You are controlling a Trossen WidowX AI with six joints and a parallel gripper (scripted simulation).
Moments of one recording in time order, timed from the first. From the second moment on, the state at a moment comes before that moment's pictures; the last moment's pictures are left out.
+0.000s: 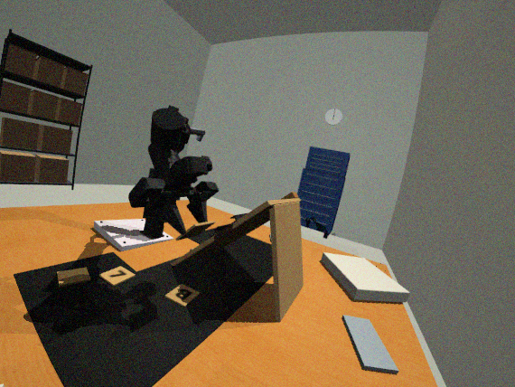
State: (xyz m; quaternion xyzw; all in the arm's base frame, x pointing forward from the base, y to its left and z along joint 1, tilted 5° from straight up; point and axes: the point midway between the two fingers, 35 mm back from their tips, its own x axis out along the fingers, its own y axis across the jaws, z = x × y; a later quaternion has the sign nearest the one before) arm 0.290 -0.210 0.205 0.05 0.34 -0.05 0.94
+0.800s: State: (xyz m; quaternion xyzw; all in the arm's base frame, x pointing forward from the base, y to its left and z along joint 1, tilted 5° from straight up) arm 0.291 -0.199 0.206 0.05 0.34 -0.05 0.94
